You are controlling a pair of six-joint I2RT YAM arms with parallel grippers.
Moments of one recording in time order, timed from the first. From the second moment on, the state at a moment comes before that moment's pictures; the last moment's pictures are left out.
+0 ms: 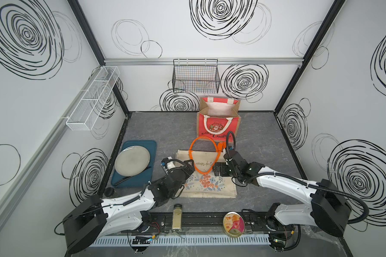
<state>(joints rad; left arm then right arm) -0.91 1.11 0.36 0.24 -0.45 -1.37 0.84 1.33 0.72 -0.32 0.07 0.66</state>
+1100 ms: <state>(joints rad) -0.89 1.65 0.57 0.30 -0.40 -1.49 0.93 1.39 0.55 -0.12 -0.01 0.63</state>
